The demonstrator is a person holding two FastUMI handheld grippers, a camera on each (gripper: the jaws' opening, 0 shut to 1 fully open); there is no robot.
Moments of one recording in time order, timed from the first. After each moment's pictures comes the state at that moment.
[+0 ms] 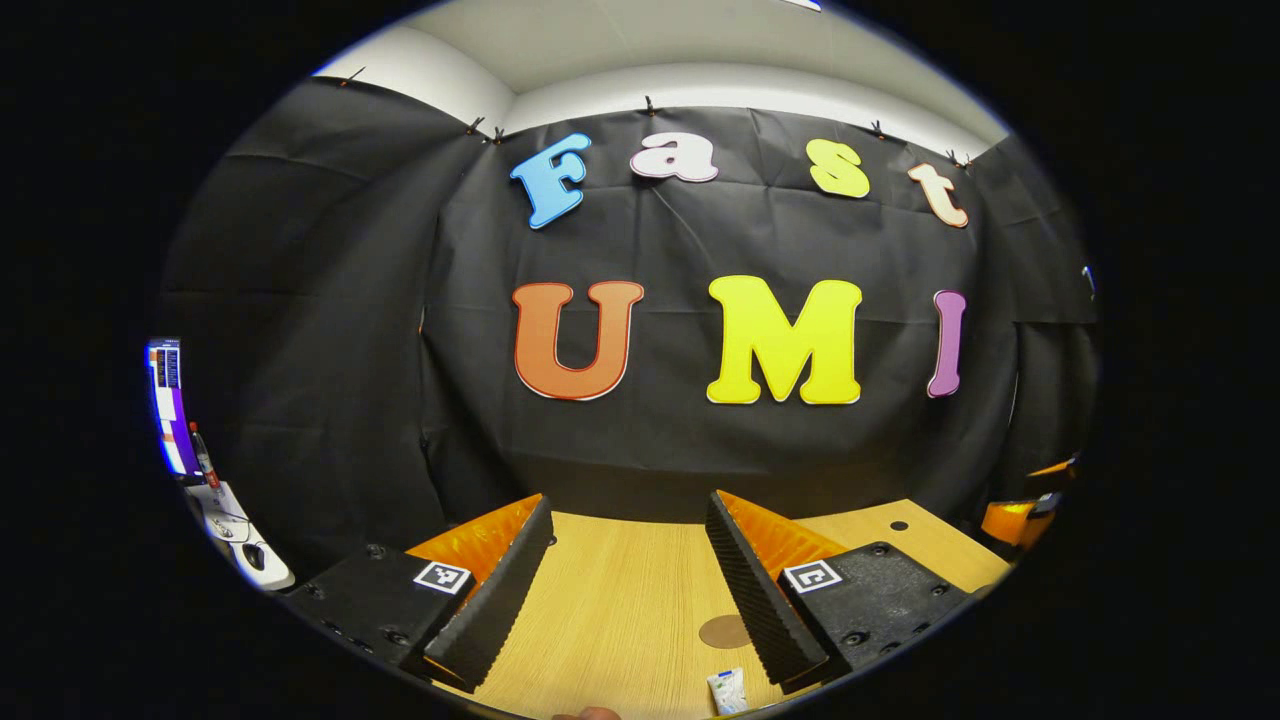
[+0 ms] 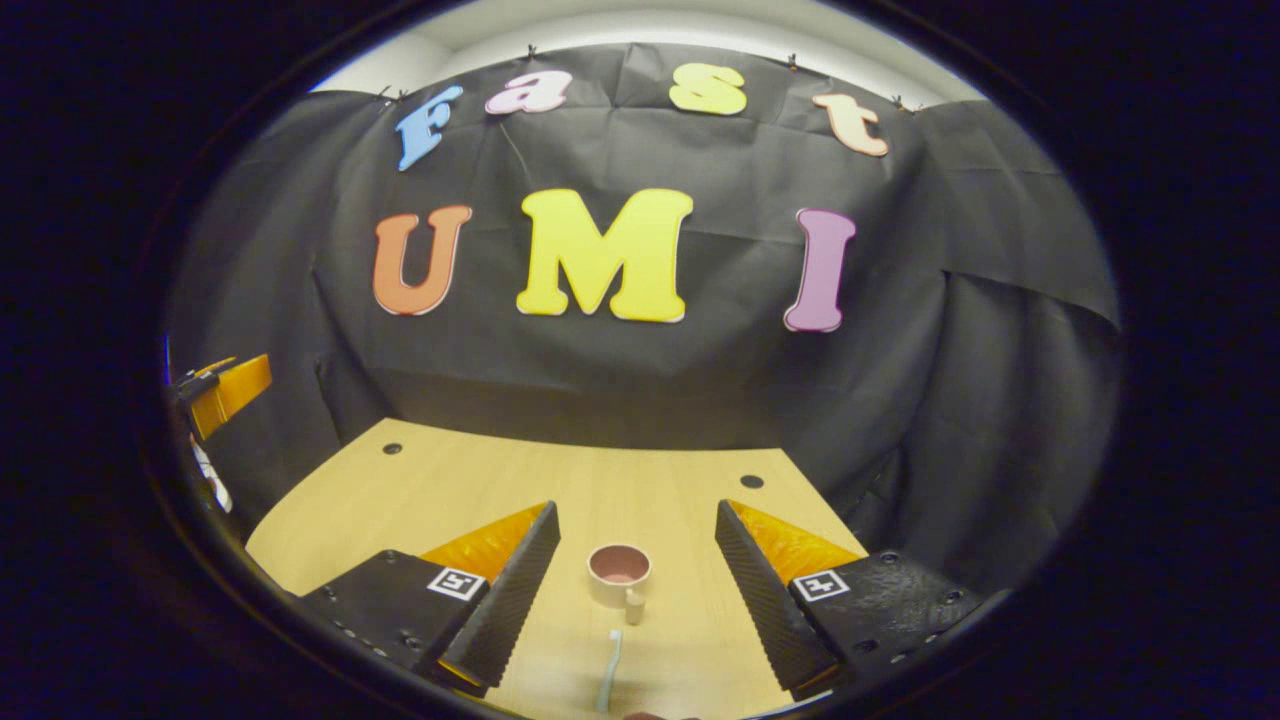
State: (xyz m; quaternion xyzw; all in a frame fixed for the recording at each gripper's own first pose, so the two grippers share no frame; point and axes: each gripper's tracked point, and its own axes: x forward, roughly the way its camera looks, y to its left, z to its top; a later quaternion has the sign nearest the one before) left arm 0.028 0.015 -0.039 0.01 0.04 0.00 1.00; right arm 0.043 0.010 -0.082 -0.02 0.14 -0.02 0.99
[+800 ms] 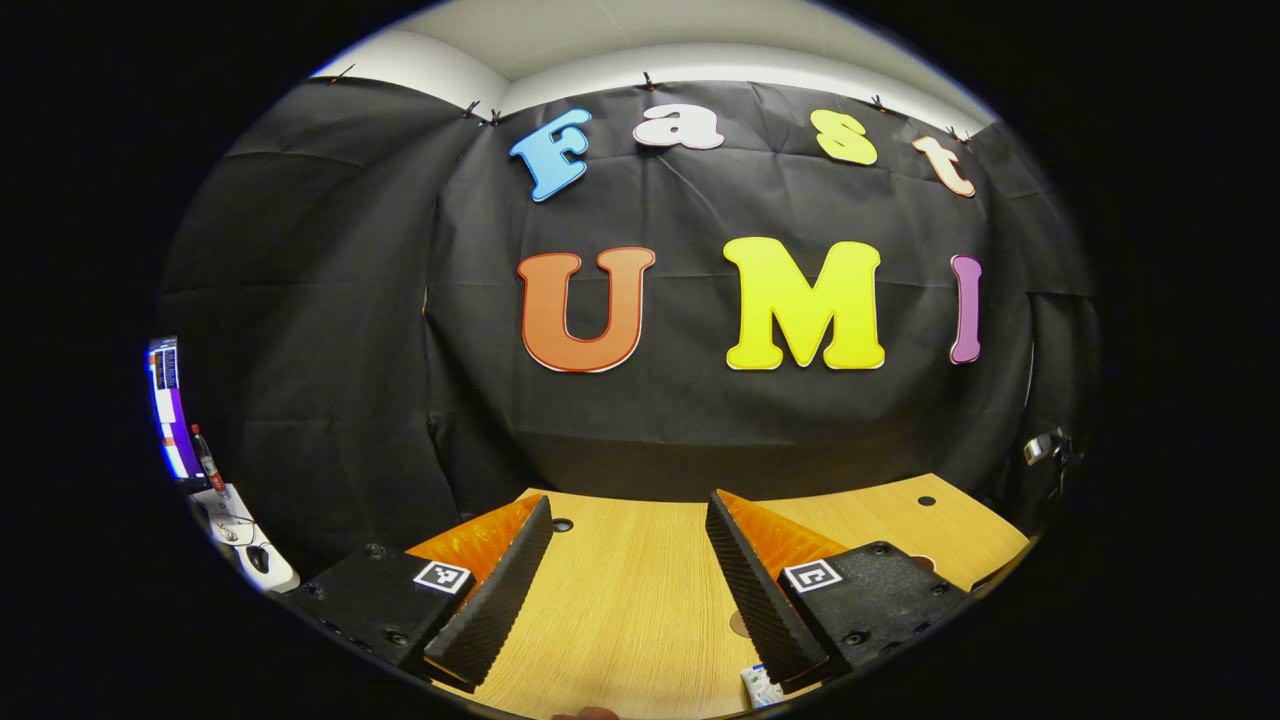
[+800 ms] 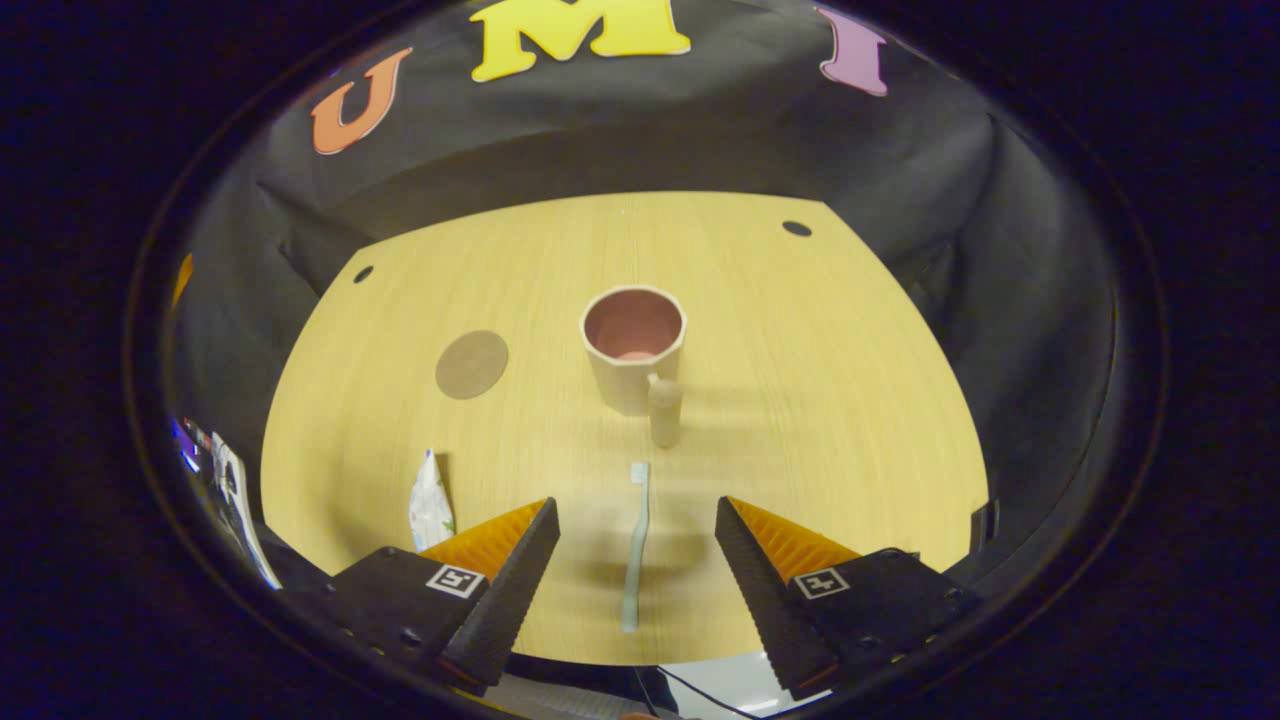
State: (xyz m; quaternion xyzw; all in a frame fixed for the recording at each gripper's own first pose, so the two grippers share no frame) left arm 0.050 0.036 -0.077 0.03 0.07 0.02 1.00; right arm 0.033 0.012 -0.292 0.03 0.48 -0.02 0.87
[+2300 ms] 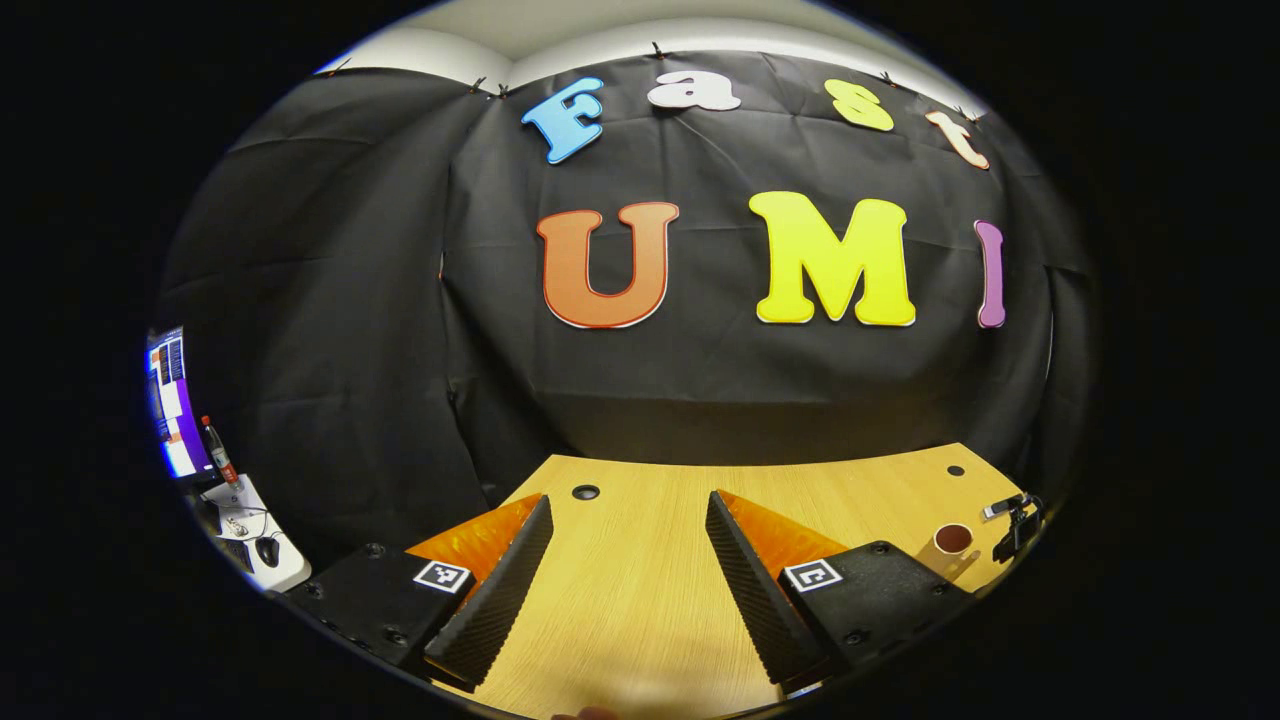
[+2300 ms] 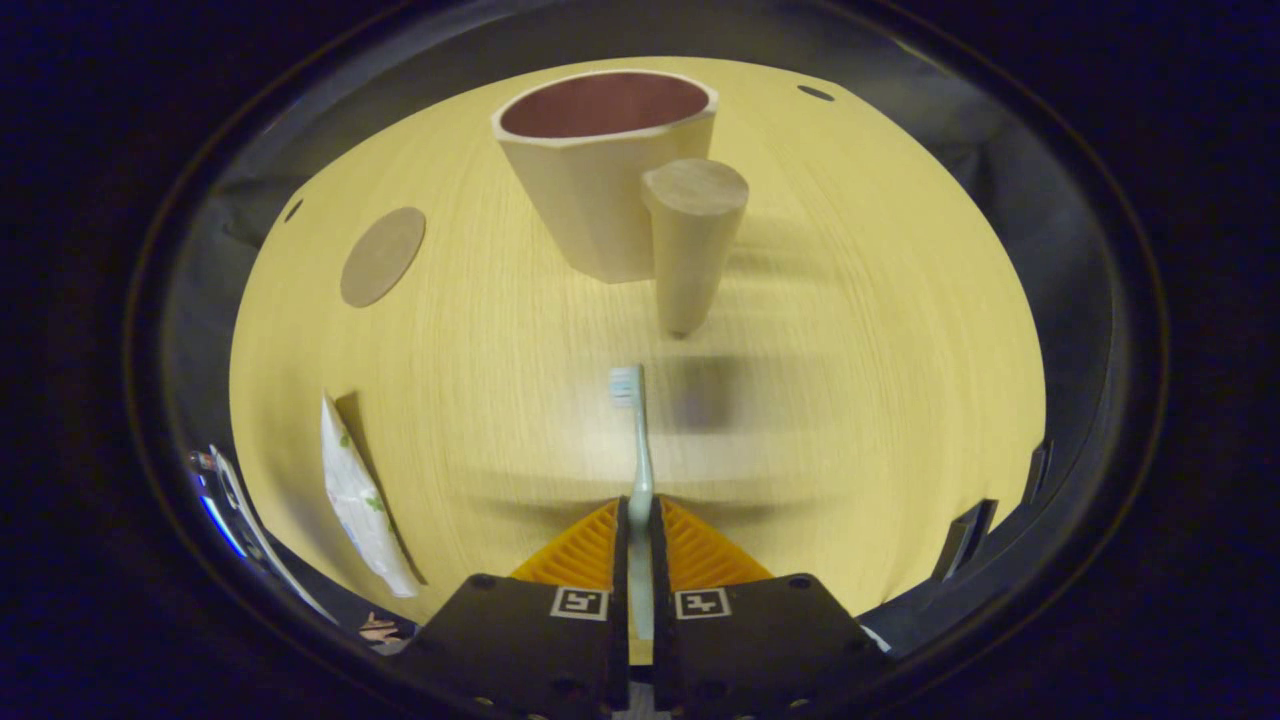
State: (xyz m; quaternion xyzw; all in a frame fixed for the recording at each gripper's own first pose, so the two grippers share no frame) left arm 0.055 0.062 -0.116 0.04 0.12 0.05 0.99; right arm 0.029 0.026 -0.389 0.06 0.62 -0.03 0.79
